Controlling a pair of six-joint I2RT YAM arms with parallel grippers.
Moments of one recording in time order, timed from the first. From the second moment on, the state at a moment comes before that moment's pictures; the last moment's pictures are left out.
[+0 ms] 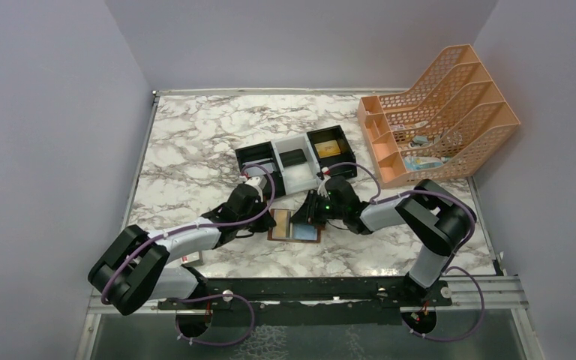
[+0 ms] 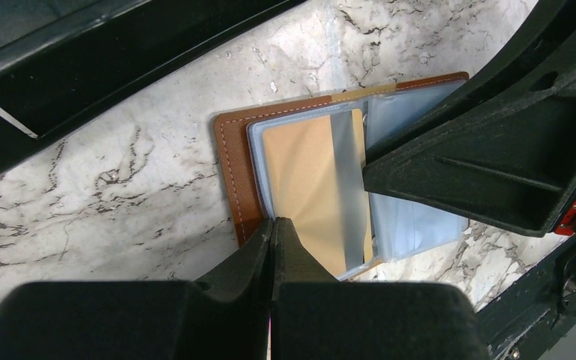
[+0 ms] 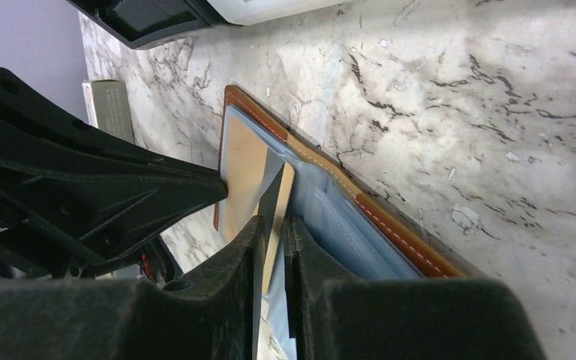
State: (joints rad) left arm -0.66 1.27 0.40 0.10 0.13 -0.64; right arm 0.75 1.75 0.58 0.57 -0.35 0.92
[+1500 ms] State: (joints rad) left arm -0.69 1.28 0.40 0.12 0.09 -0.65; right arm 0.68 1.70 0.57 0.56 -0.46 0.81
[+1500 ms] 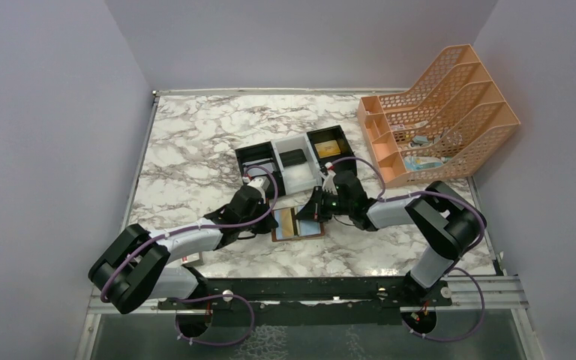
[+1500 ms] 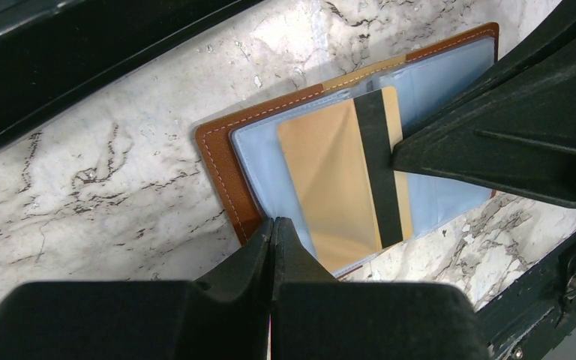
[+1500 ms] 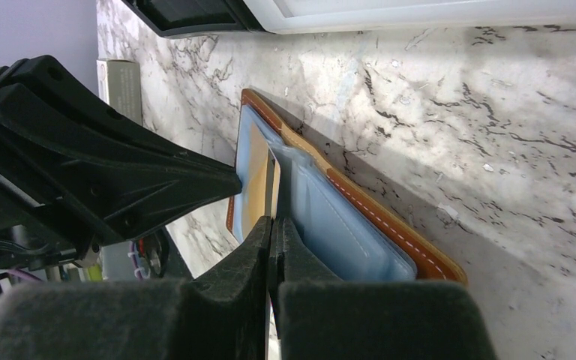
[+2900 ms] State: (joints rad) left arm -0.80 1.37 0.46 0.16 0.06 -0.69; right arm 0.64 1.69 0.58 0.50 -0.55 0.71
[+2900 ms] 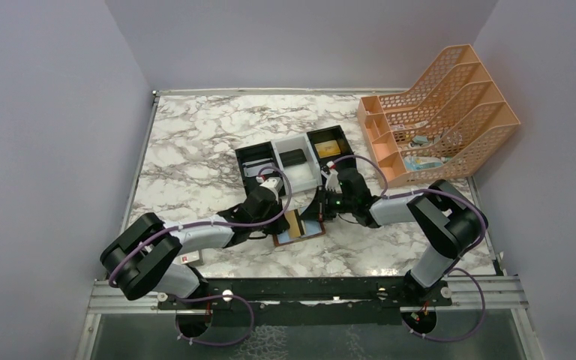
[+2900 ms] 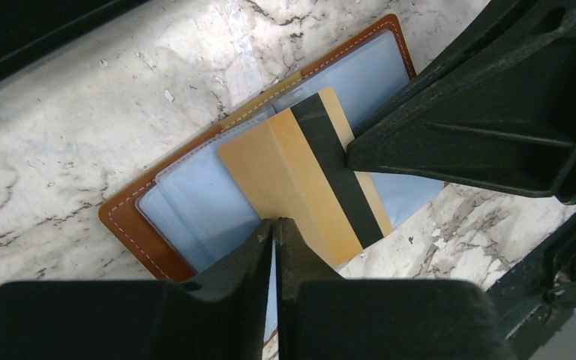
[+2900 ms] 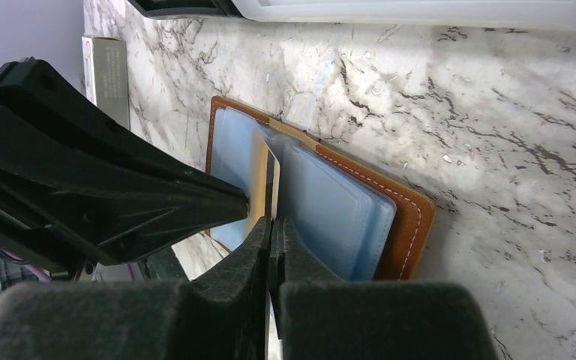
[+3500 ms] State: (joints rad) left arm -0.83 1.38 0.48 0.14 0.01 -0.68; right arm 0.63 1.71 0.58 0.53 -0.59 0.72
